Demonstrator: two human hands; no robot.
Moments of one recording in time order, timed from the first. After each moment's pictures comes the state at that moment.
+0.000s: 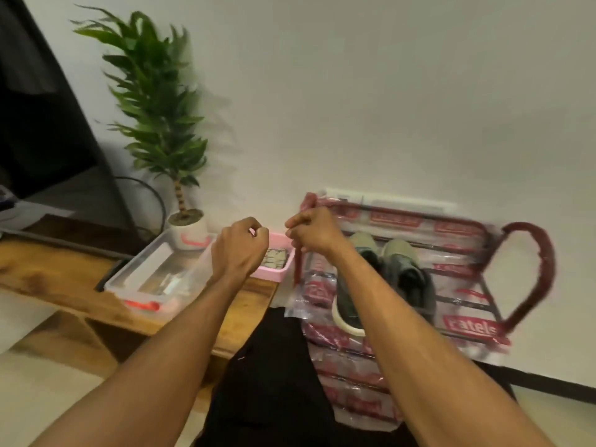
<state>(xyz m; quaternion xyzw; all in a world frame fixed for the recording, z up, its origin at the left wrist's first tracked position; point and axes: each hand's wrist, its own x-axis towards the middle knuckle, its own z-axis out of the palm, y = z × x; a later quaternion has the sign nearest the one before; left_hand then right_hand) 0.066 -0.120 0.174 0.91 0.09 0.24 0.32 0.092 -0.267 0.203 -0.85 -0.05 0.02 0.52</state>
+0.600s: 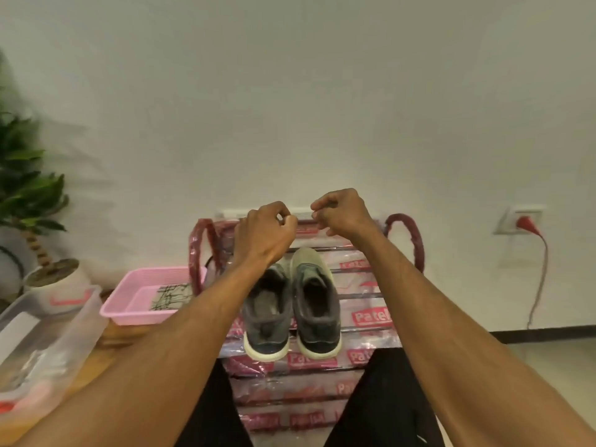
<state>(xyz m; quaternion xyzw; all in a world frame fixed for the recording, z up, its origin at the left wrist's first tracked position) 0.098 -0.322 0.226 0.91 -0.15 0.20 0.34 0.087 -0.479 0.246 -0.85 0.09 -0.15 0.49</state>
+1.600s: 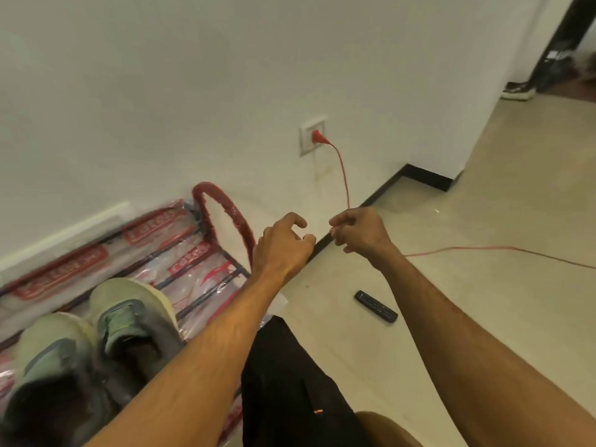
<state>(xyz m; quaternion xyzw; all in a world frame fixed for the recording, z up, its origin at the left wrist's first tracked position) 0.022 -0.587 0.143 0.83 -0.44 -0.13 0.33 -0.091 -0.697 0.136 -0.71 0.48 -0.24 0.45</state>
